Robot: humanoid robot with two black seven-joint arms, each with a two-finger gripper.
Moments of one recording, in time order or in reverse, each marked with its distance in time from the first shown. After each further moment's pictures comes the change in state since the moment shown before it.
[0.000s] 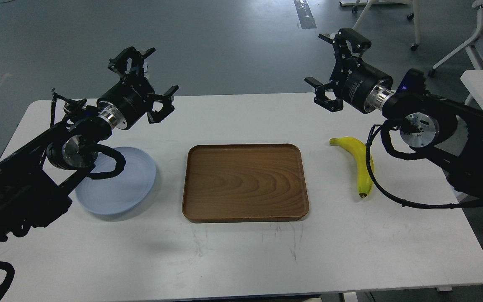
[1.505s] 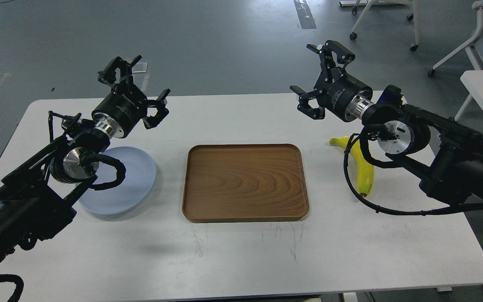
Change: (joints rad) left arm 0.063 -0.018 -0.083 0.016 0.003 0.009 -0.034; right arm -0.070 0.050 0.047 -0.021 0.018 -0.004 0.001
